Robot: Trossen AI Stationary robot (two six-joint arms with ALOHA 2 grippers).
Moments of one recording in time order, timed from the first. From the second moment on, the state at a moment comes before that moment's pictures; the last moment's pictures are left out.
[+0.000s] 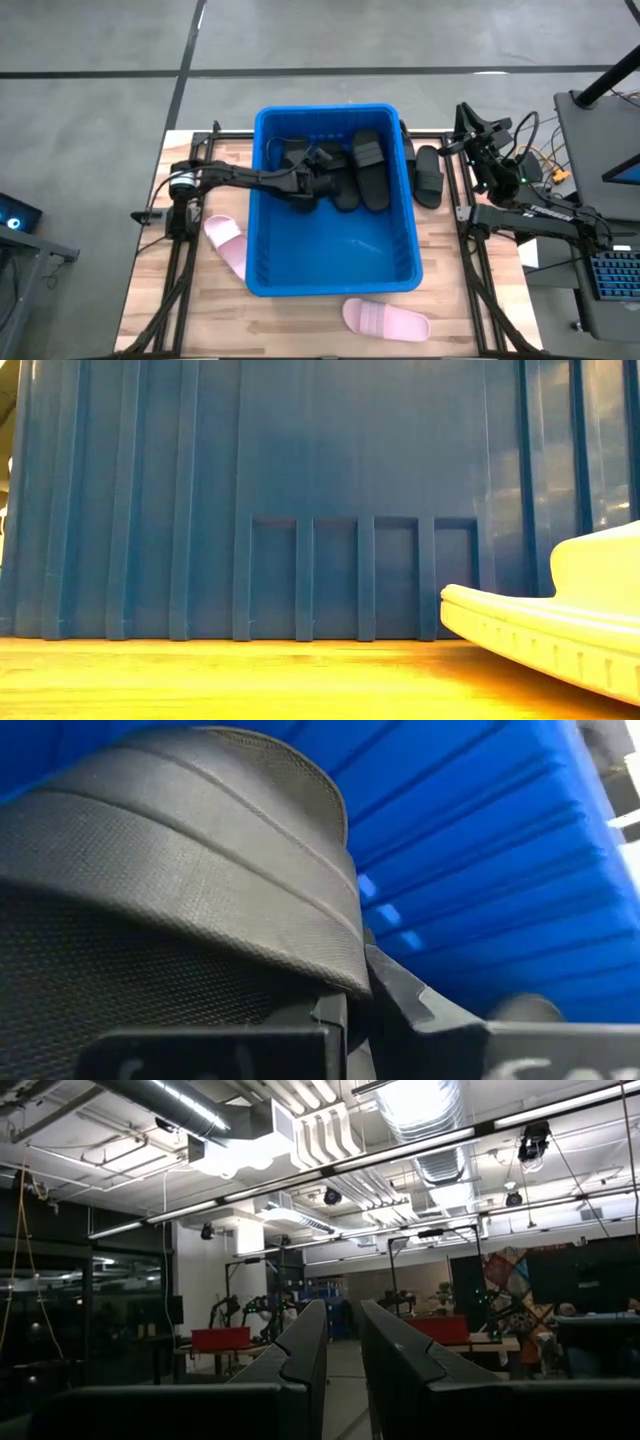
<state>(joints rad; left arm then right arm) 0.14 1.92 1.38 -0.51 -1.04 -2.03 -0.39 0.50 0.47 0.66 0.60 -0.31</state>
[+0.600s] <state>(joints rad) 0.19 2.04 1.38 -0.31 -0.92 -2.01 -0.39 0.50 0.47 0.66 0.59 -0.31</state>
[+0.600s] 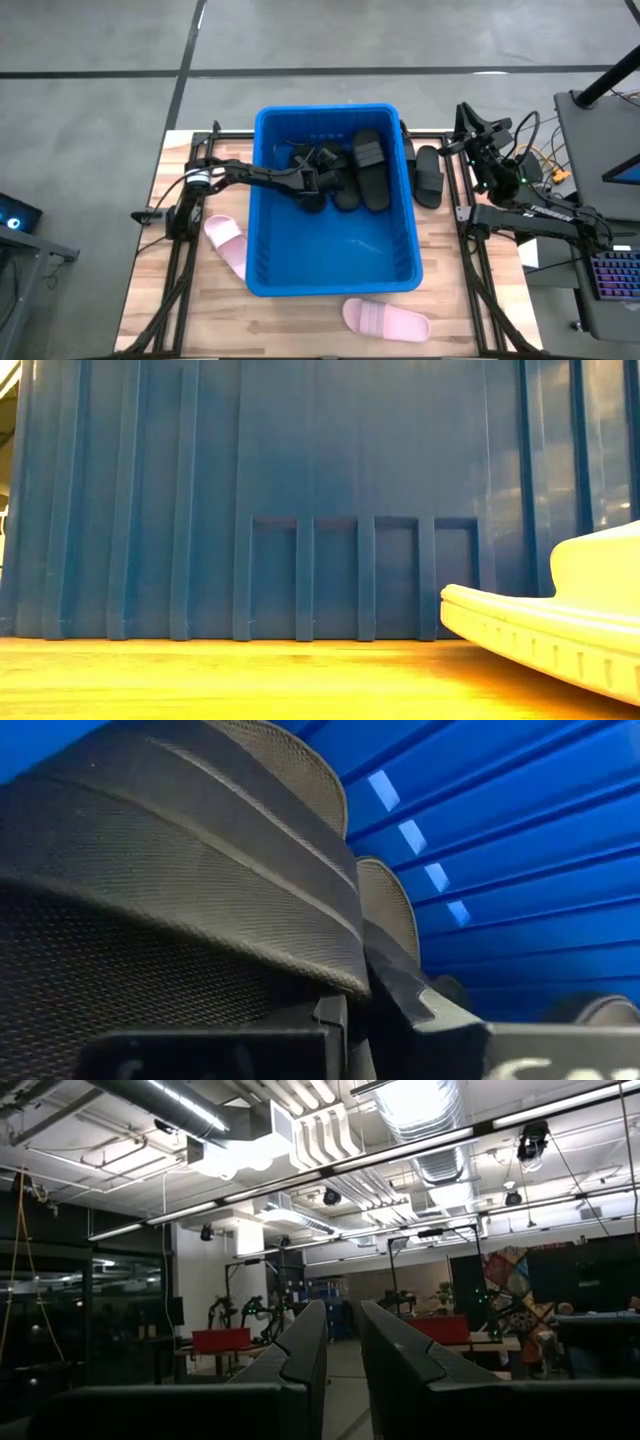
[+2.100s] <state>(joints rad) 0.21 1.96 1.38 -0.15 -0.53 -1.67 -0.39 0.50 0.47 0.66 0.59 -0.34</state>
